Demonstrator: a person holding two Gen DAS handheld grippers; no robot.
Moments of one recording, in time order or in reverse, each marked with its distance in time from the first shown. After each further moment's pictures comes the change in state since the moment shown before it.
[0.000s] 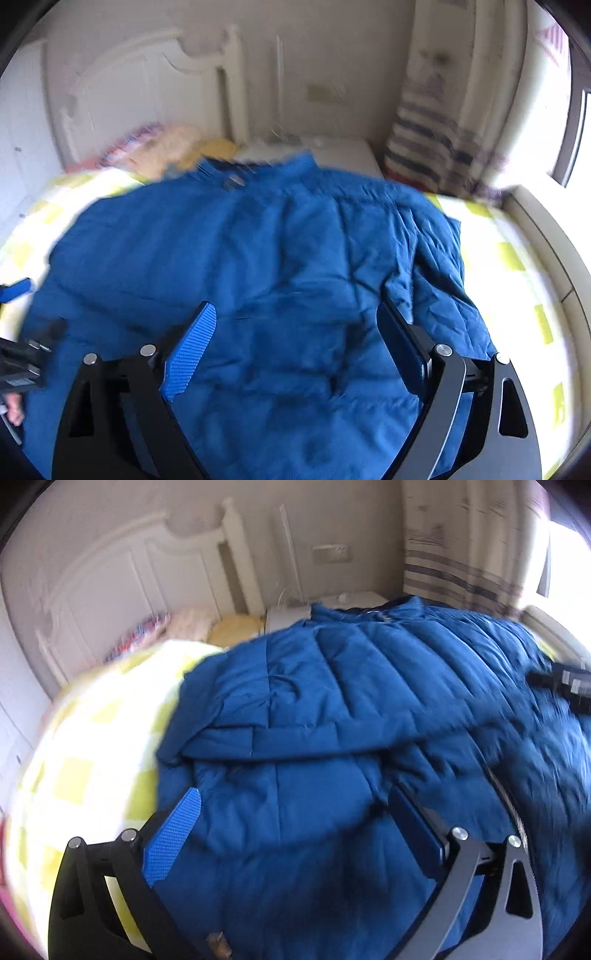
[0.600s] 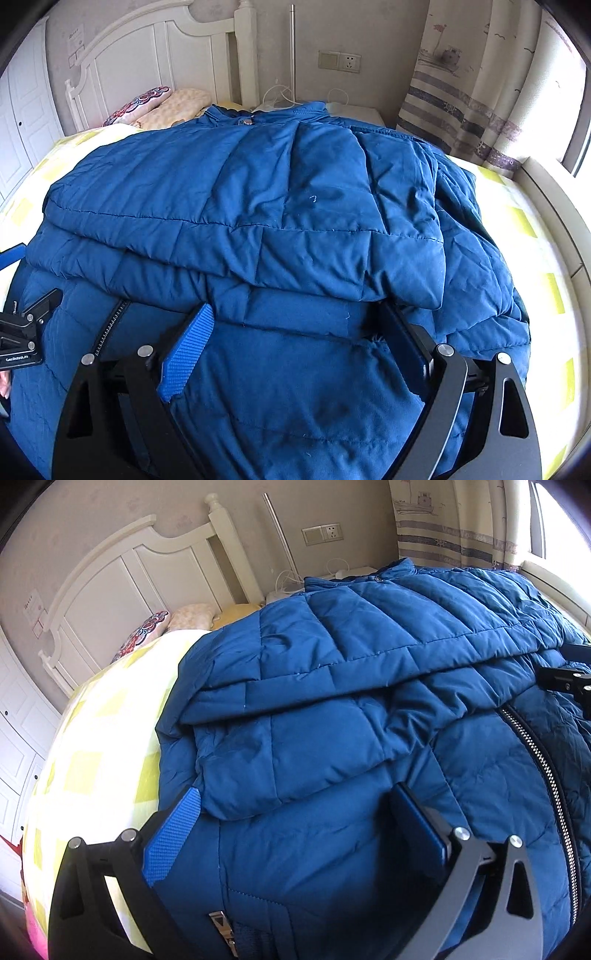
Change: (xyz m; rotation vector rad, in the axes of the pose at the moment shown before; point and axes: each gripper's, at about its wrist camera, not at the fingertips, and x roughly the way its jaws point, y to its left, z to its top) left arm 0.012 -0.010 -0.020 0.071 0.069 0.046; right arm 0.023 0.002 -0.034 -0.026 0.151 -0.004
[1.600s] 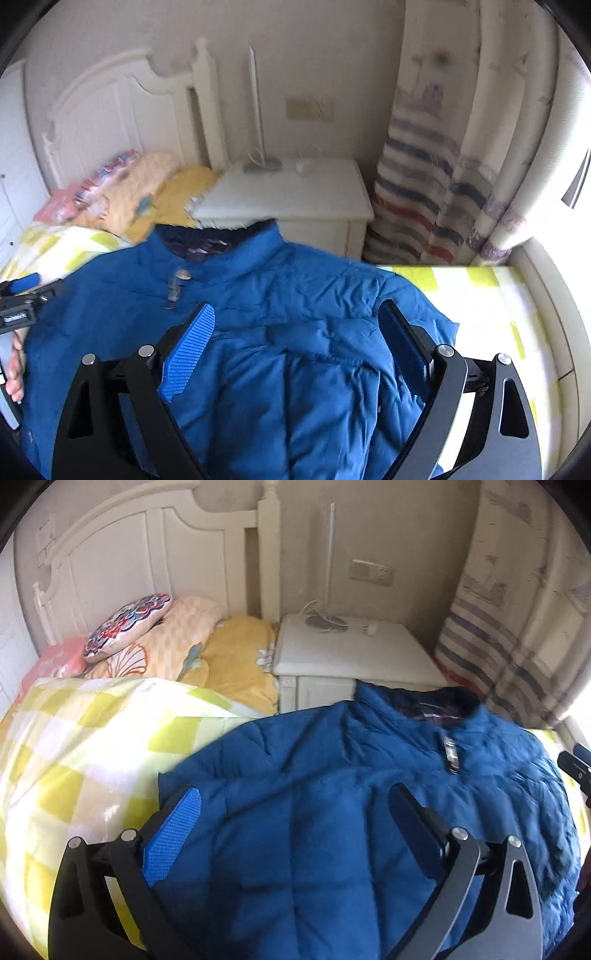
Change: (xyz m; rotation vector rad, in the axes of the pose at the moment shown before) left arm 0.101 0.078 0.166 -0.323 0.018 -0.129; right arm 0.041 -0.064 0.147 0.091 -0.095 -0.047
